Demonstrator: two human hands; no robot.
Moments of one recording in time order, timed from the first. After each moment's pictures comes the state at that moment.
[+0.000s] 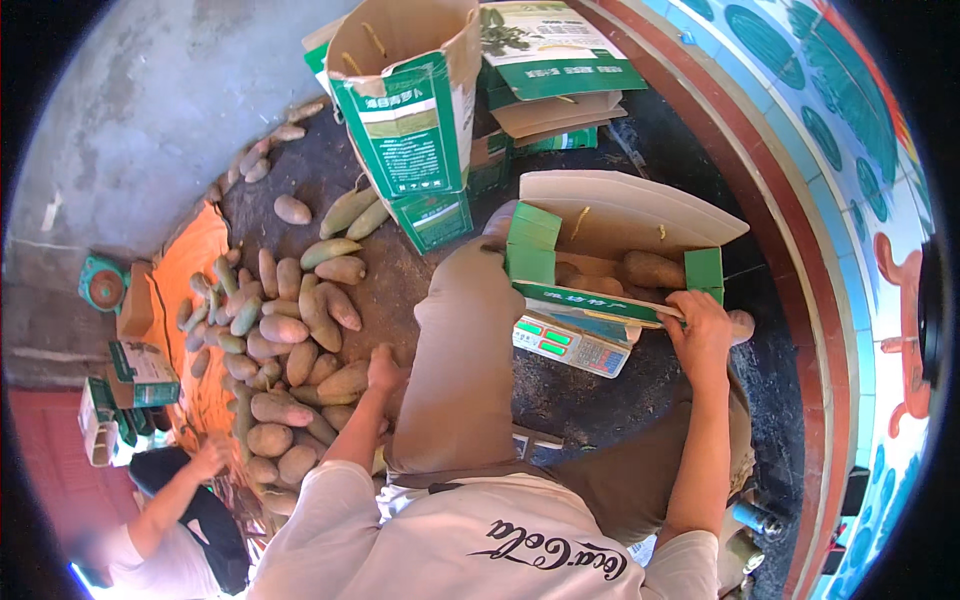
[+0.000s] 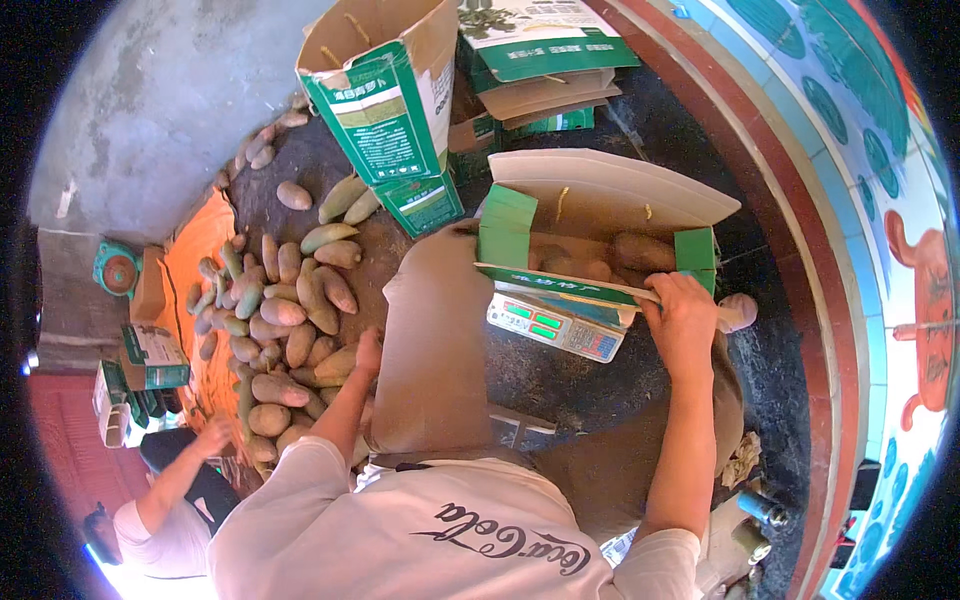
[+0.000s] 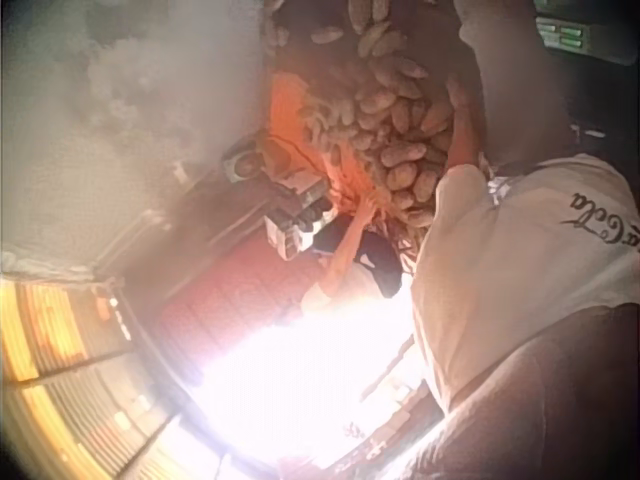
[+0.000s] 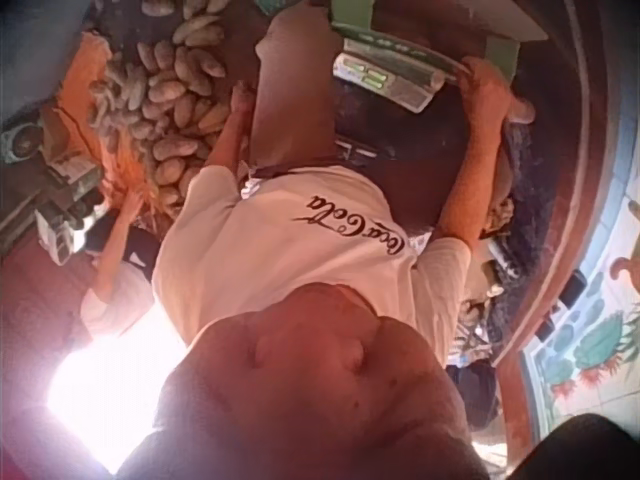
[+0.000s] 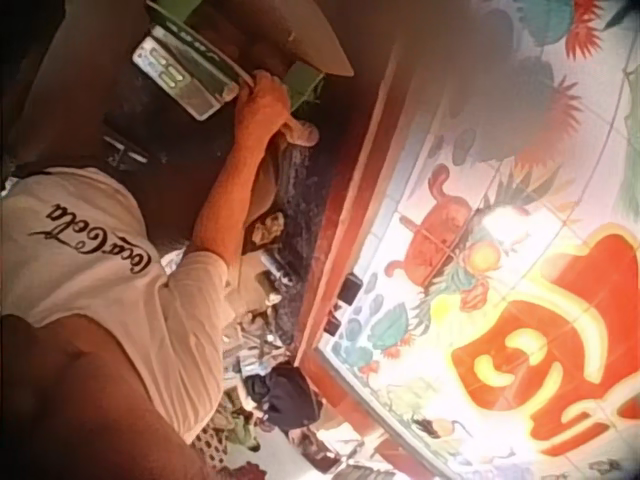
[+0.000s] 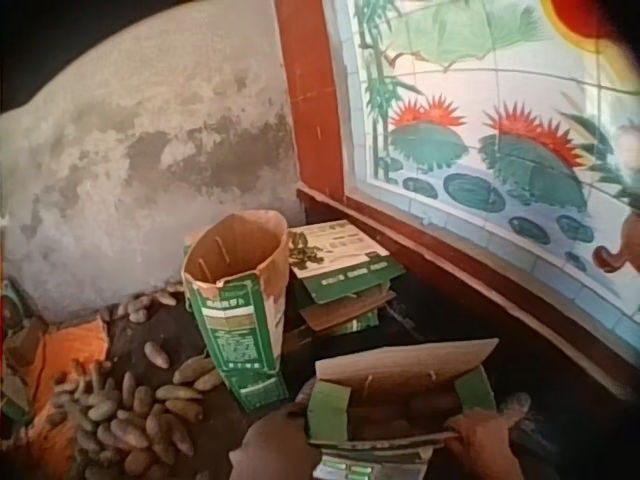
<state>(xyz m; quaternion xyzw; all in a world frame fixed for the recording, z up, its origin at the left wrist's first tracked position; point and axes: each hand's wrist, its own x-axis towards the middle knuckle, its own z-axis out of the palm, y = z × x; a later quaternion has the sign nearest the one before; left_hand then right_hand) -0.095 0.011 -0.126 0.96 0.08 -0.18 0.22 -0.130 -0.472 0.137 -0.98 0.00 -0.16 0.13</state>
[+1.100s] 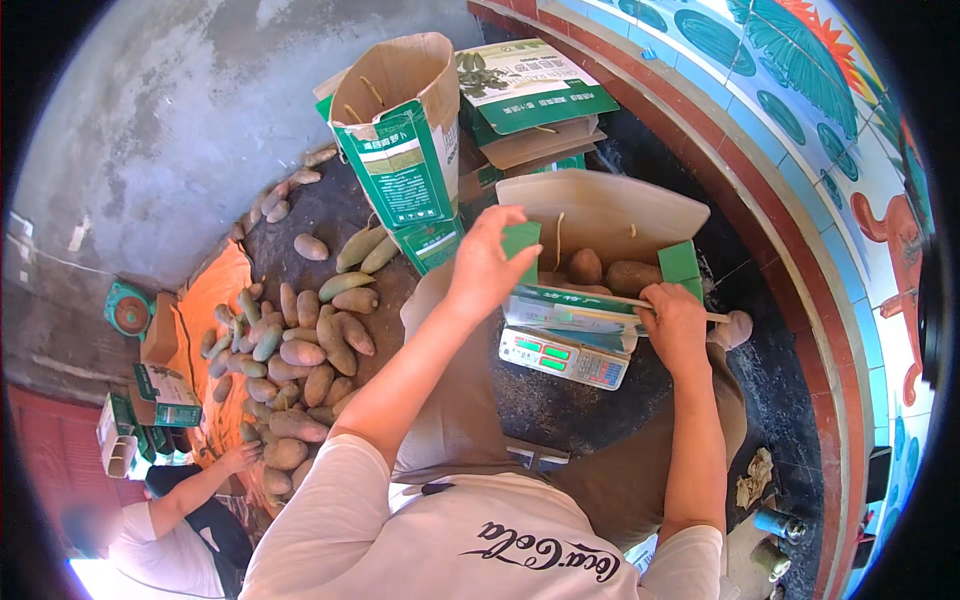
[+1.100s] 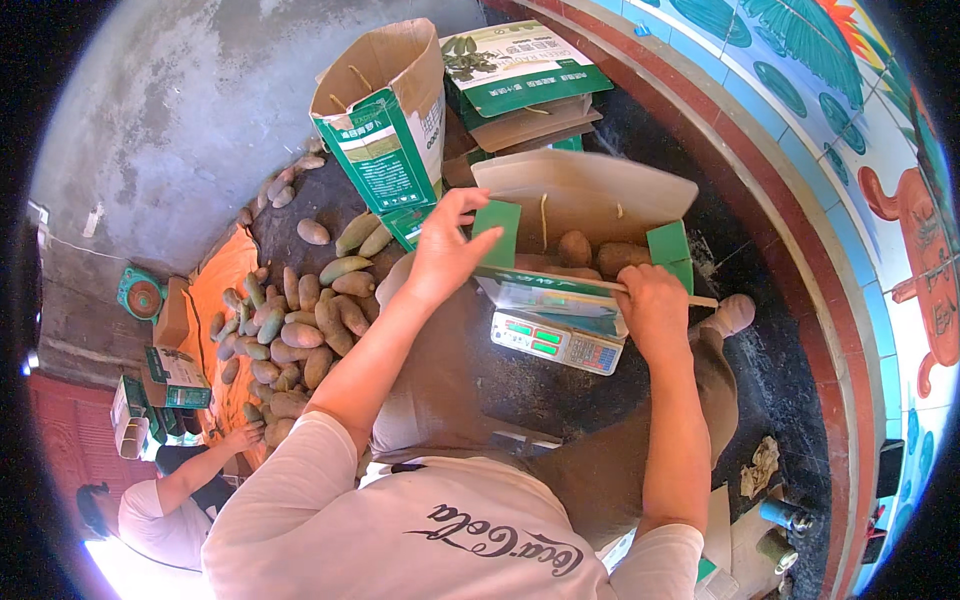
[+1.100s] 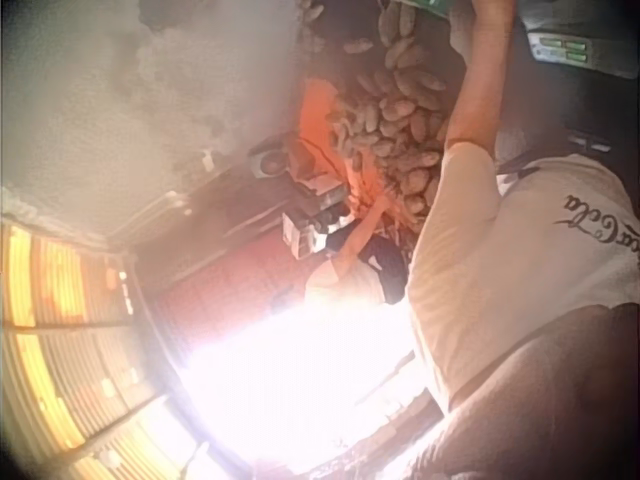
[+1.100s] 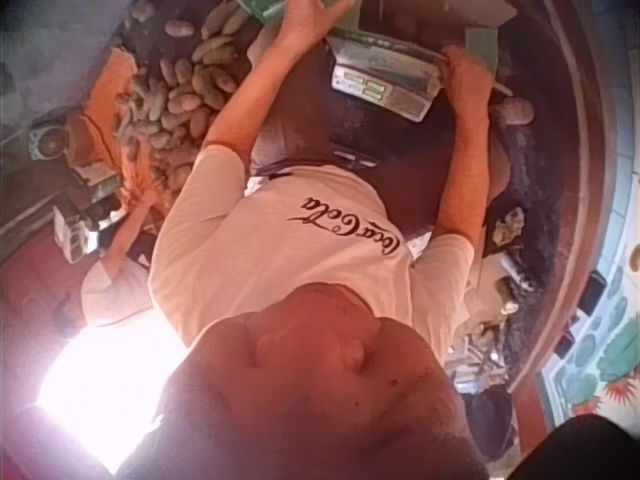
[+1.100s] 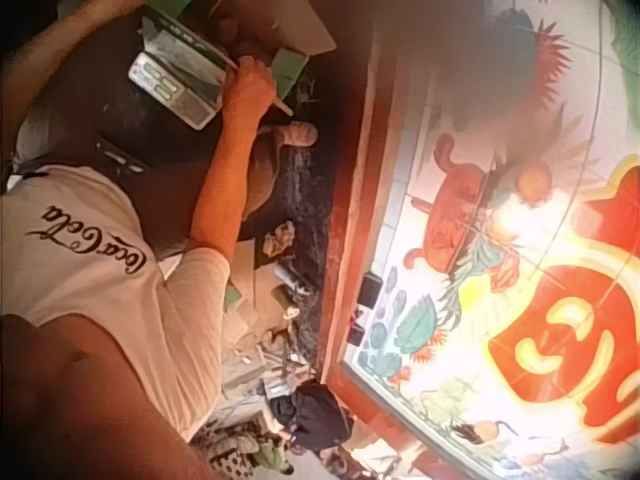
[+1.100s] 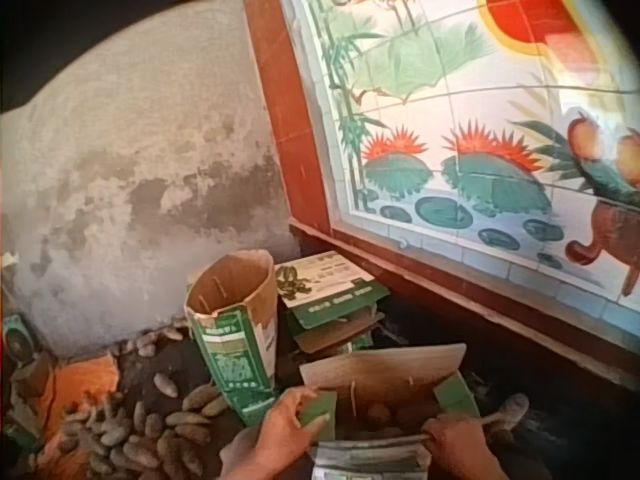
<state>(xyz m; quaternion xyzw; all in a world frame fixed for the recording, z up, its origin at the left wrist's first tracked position) -0.003 -0.217 0.157 0.84 -0.28 0.11 0.44 -0.128 -0.469 0.134 -0.98 -0.03 -0.15 0.14</state>
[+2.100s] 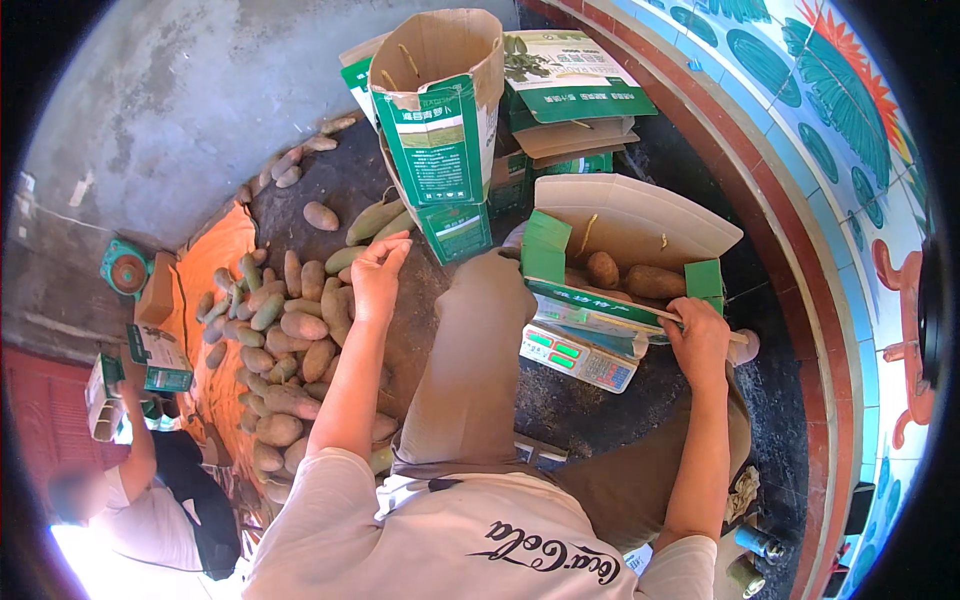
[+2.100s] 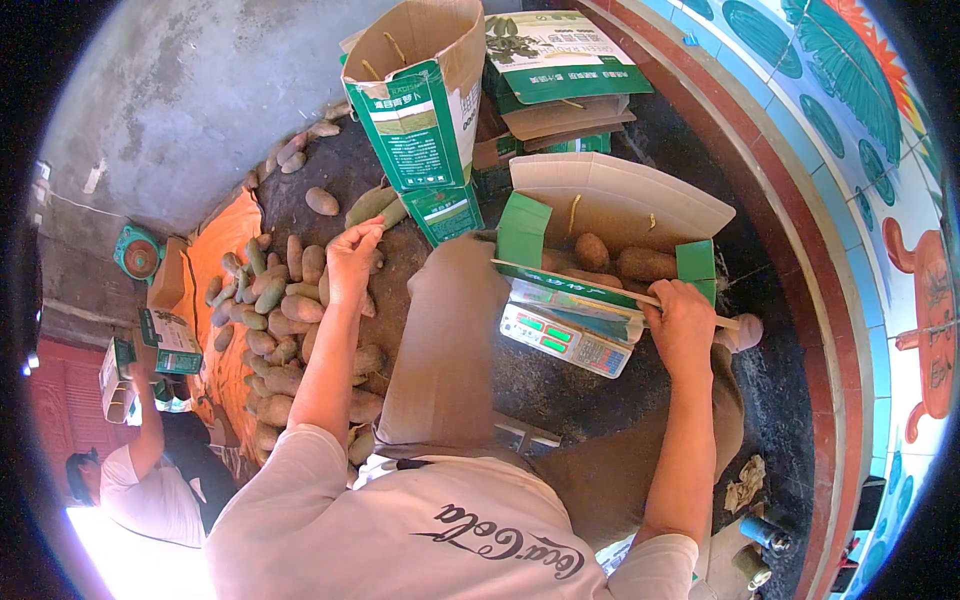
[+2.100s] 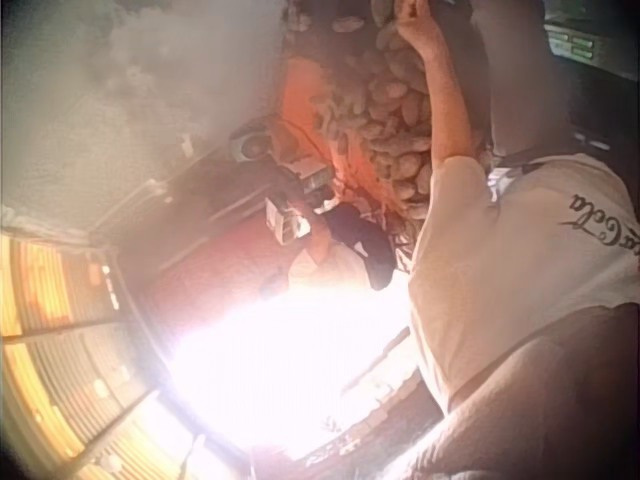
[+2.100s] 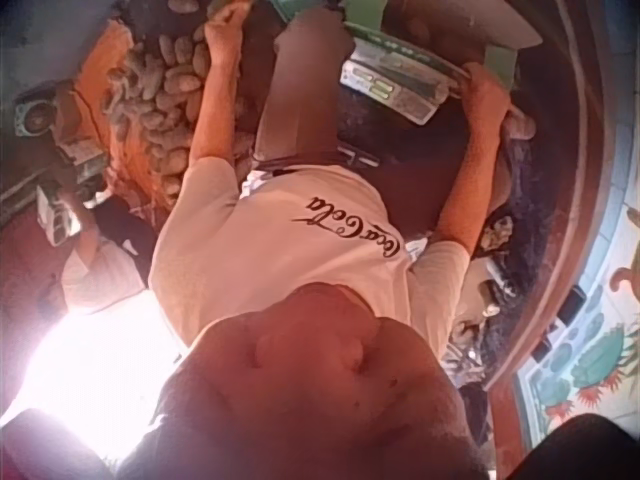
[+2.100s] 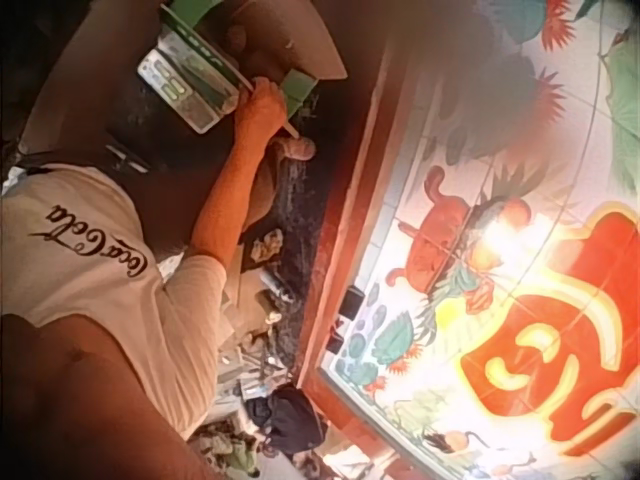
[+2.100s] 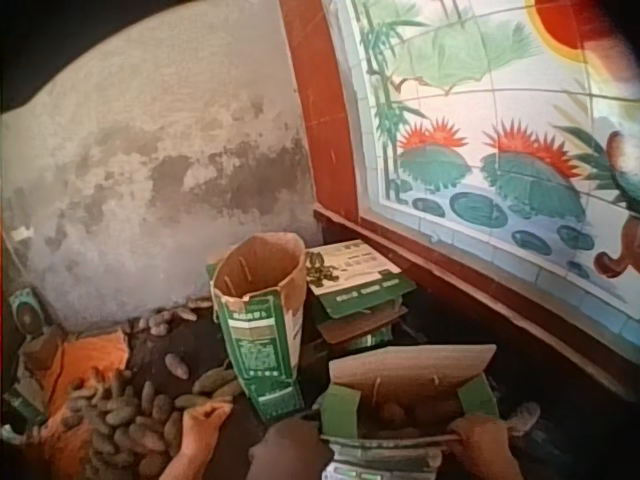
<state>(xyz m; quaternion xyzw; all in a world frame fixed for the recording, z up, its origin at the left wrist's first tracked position) 0.002 -0.054 0.113 0.76 0.01 0.11 0.64 -0.124 -0.464 0.136 -0.97 -0.02 -0.17 0.15</state>
